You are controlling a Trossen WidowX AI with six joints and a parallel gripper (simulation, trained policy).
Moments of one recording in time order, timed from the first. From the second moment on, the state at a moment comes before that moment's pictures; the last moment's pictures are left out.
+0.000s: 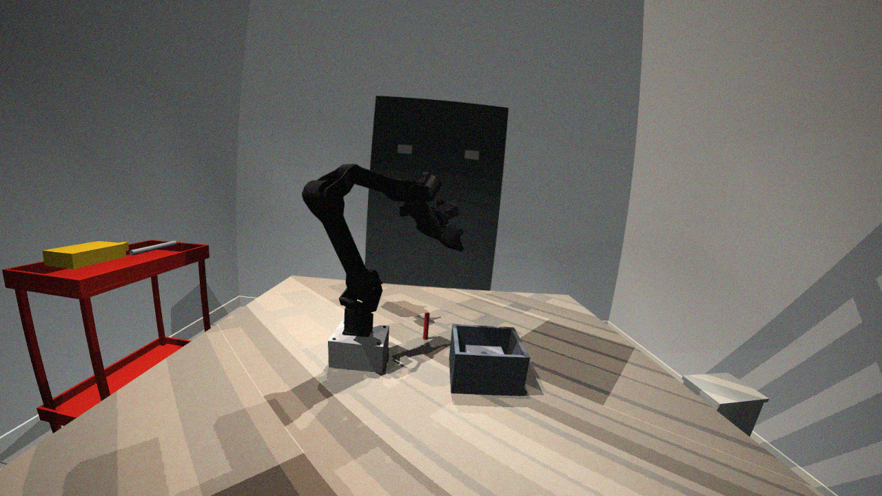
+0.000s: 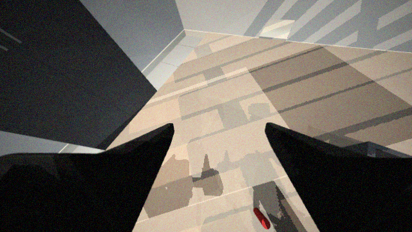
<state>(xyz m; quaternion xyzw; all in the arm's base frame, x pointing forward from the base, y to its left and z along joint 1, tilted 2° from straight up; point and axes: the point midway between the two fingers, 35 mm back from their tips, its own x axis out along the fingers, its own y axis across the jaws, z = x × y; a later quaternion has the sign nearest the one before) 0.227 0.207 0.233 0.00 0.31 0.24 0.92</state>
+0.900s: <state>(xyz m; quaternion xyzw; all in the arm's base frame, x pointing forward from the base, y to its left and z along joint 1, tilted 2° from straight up) 0.208 0.126 0.113 0.16 0.57 -0.09 0.80</state>
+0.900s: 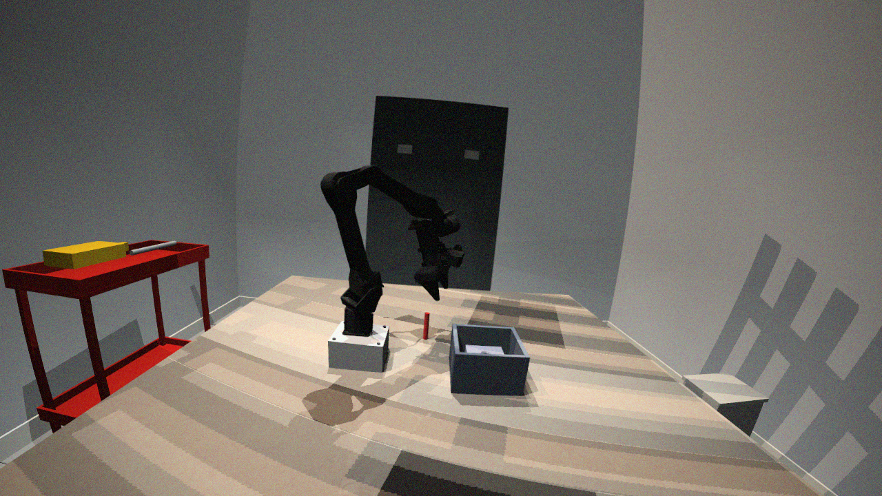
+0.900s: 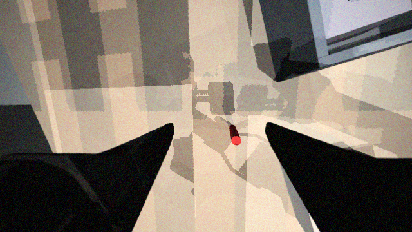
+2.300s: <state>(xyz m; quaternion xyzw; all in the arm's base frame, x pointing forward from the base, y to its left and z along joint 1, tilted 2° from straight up) 0.173 0.109 -0.006 0.32 0.62 -0.32 0.64</state>
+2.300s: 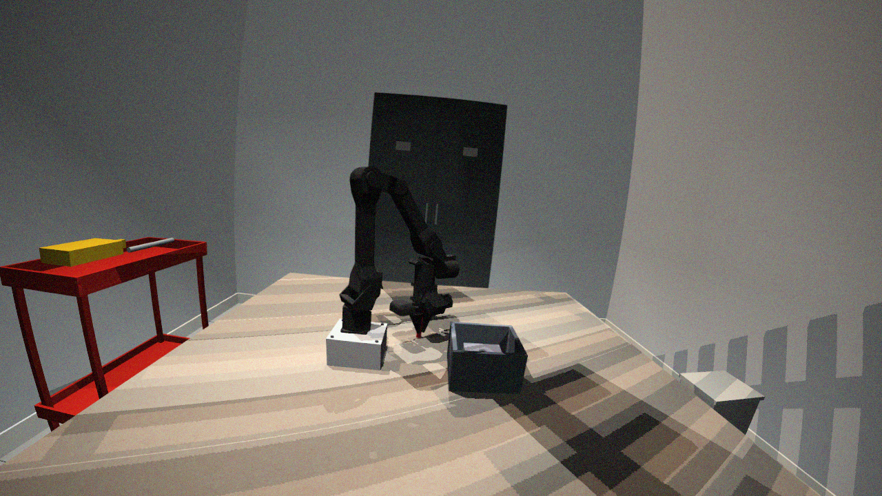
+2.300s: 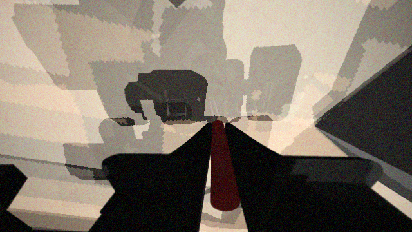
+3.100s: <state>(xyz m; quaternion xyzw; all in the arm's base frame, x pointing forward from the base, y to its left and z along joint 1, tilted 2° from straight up) 0.215 0.075 0.061 0.27 0.56 -0.30 0.72</state>
